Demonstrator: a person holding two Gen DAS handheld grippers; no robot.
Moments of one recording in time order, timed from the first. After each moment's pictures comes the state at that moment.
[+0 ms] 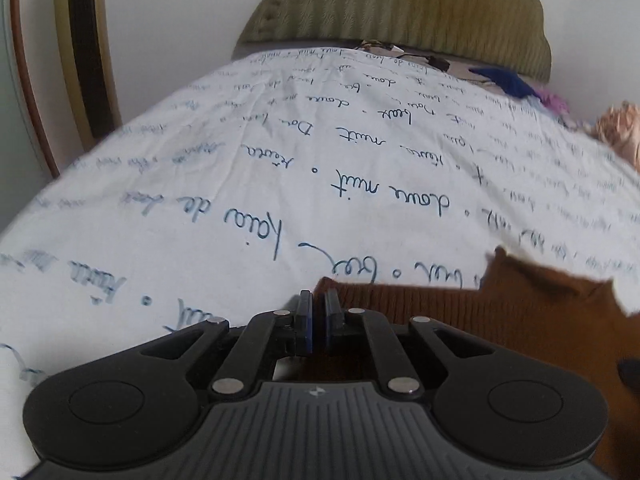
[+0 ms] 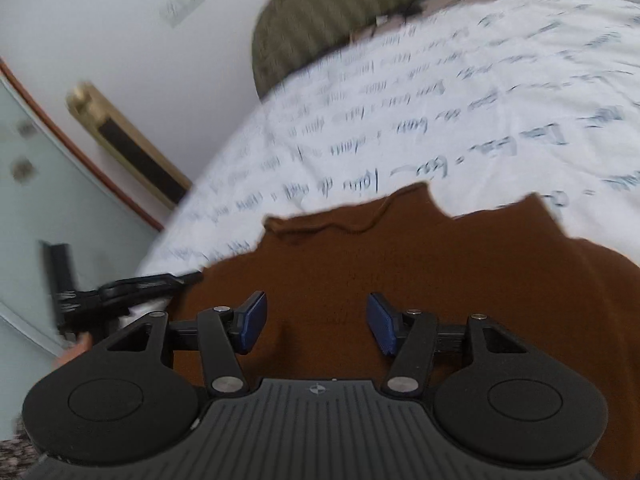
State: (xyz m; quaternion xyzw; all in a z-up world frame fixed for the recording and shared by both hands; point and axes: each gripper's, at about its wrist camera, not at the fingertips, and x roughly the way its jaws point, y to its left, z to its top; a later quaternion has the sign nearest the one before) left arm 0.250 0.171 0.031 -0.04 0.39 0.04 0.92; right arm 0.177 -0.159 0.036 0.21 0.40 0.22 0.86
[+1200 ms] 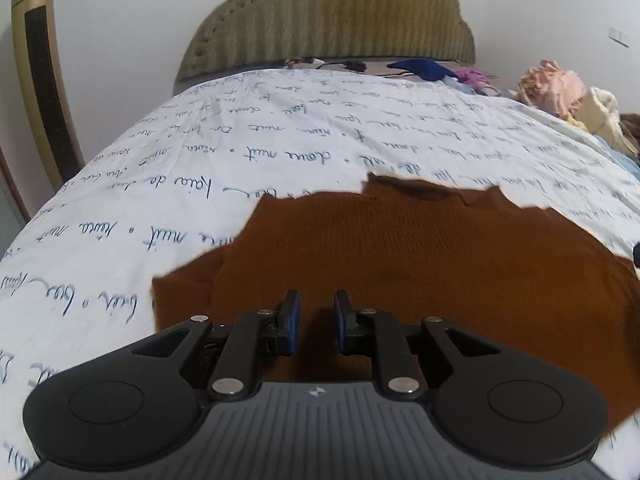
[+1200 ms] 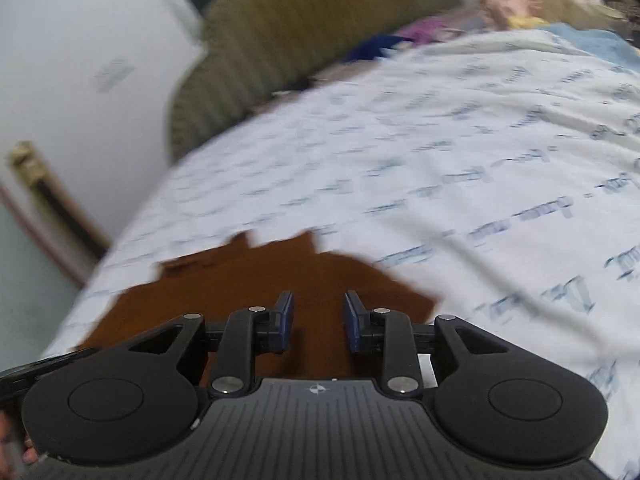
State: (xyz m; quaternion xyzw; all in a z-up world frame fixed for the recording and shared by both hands) left arm 0.129 0.127 0.044 0.02 0.36 -0.05 0.93; right arm 0.057 -0.283 0.052 0.23 0.32 0.10 0.92
